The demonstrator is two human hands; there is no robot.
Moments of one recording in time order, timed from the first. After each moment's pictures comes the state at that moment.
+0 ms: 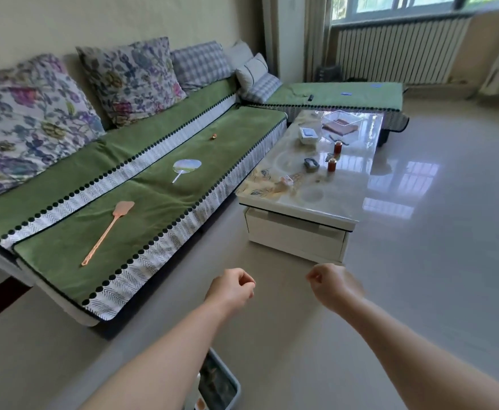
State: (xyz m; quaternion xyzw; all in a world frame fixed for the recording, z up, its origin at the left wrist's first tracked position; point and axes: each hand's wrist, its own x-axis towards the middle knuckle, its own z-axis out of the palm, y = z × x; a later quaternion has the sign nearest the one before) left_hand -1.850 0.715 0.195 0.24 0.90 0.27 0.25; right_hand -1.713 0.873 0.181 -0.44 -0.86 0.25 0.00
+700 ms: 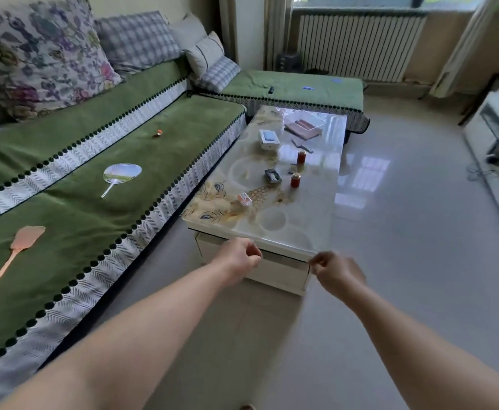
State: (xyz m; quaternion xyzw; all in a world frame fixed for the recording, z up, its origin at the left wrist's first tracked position) left_hand -2.009 1.026 0.195 0.38 0.84 0.24 0.30; right_hand -1.831 1.144 0.181 -0.54 -0.79 0.30 0.01
